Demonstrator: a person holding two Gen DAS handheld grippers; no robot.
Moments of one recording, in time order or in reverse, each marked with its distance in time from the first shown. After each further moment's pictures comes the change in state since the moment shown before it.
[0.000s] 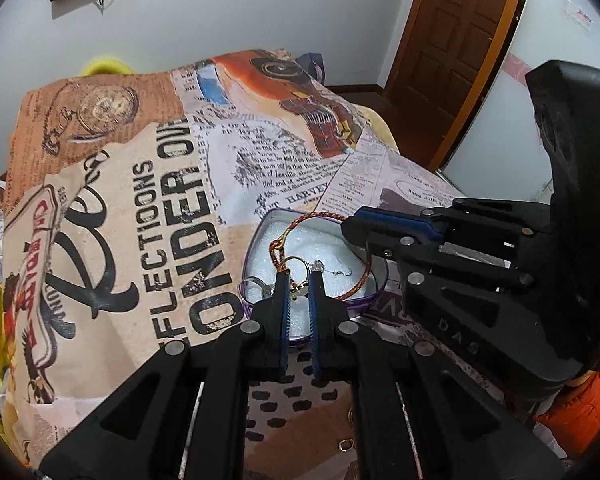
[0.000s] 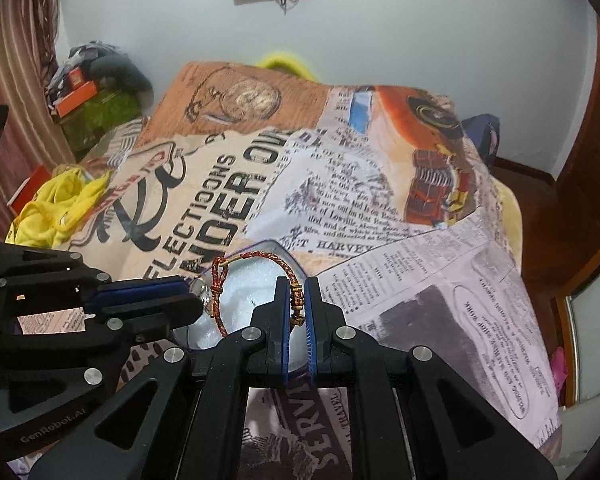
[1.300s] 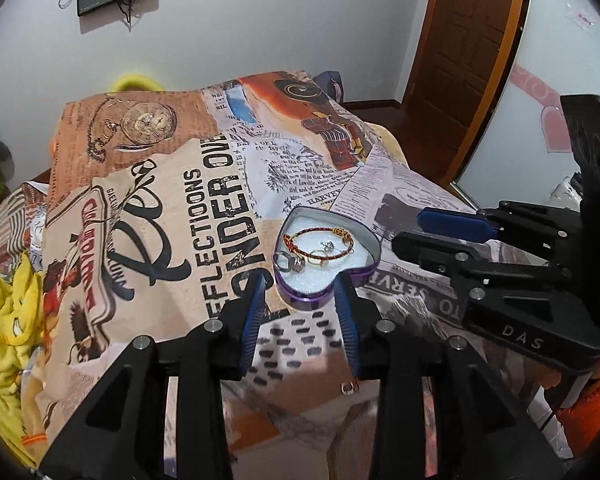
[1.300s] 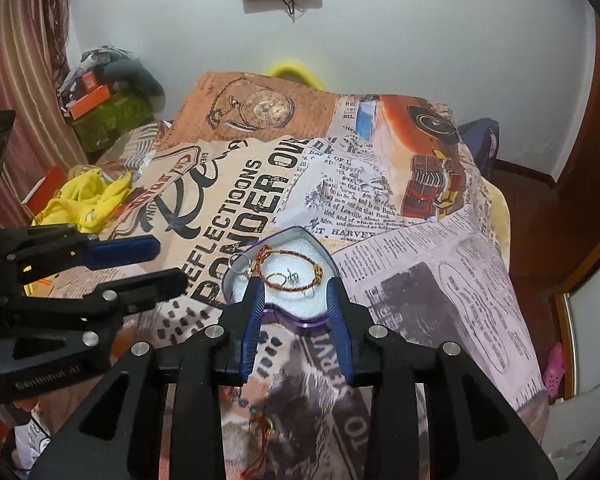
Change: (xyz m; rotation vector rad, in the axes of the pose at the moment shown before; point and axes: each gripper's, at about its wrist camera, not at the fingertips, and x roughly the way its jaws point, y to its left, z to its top) left arm -0.075 -0.005 -0.024 -0.006 -0.071 0.095; right arm -0.056 0.016 -0.011 0.000 -0.020 0.013
